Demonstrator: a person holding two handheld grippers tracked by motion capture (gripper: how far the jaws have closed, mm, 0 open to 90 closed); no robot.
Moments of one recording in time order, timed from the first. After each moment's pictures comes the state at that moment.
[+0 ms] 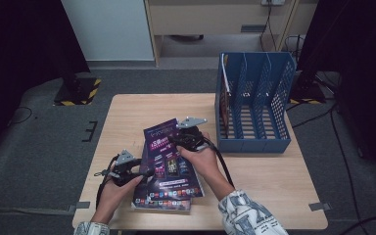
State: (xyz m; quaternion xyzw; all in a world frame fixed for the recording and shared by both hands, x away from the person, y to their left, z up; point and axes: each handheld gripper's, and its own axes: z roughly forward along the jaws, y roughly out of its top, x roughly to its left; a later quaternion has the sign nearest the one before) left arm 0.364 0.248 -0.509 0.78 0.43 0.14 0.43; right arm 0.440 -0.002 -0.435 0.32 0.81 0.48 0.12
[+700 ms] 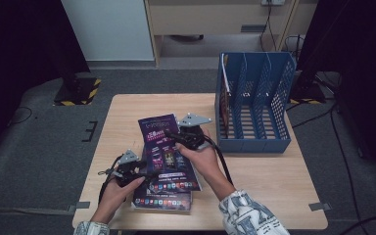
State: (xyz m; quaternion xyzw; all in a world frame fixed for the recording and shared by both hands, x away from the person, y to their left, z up) left arm 0.367 0.240 -0.511 0.79 0.41 0.09 0.45; right arm 0.431 -0.004 -0.412 0.29 0.77 0.55 0.13
